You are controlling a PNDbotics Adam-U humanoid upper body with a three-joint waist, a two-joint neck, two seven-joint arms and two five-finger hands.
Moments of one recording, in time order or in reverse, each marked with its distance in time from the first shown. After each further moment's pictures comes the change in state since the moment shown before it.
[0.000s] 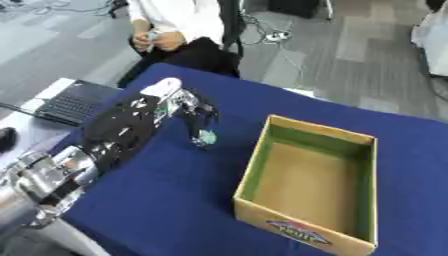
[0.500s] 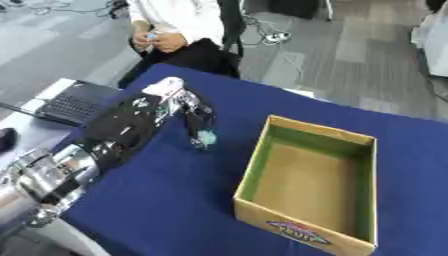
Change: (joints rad) left arm -0.004 0.000 -0.022 -0.002 -0.020 0.021 -0.079; right arm 0.000 -0.003 0.000 0.000 0.000 0.000 0.000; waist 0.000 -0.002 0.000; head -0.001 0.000
